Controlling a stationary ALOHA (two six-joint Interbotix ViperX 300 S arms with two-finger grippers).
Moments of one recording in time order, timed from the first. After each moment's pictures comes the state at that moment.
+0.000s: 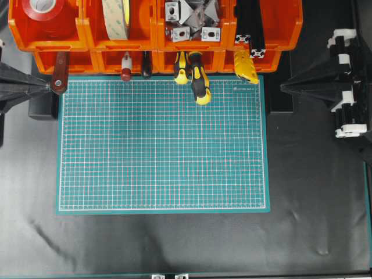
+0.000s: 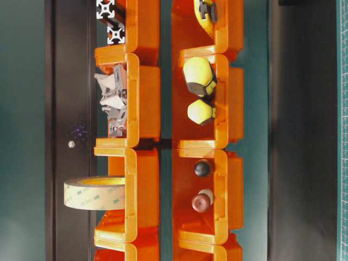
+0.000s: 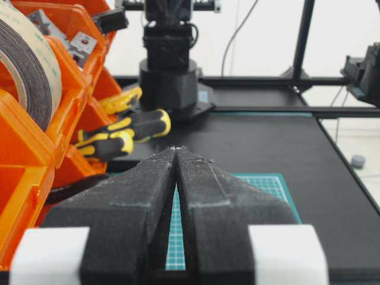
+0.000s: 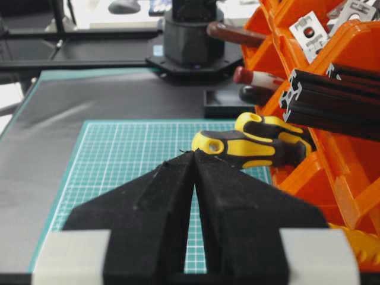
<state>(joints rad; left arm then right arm) 0.00 -0.97 1.19 0.00 -0.29 0.00 0.00 -0.97 1.19 0.00 -0.10 0.00</state>
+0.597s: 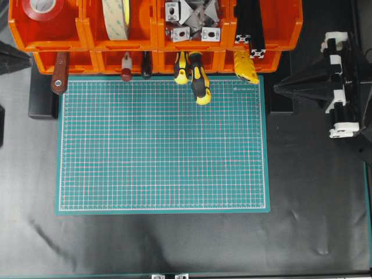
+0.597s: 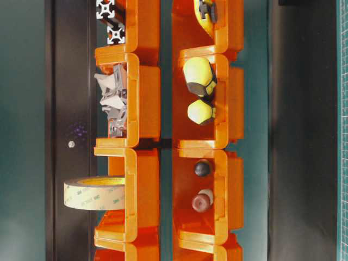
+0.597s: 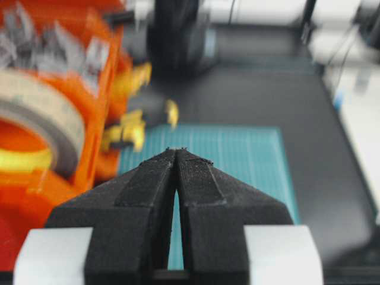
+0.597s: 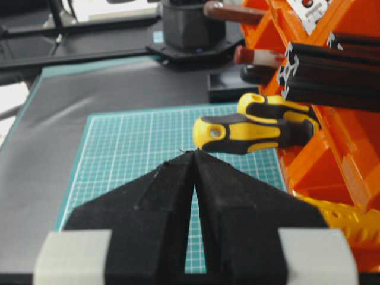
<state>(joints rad) 0.01 -0.87 0.61 0.06 0.56 -0.08 0.00 -0.92 1.19 0.01 -0.12 0.07</state>
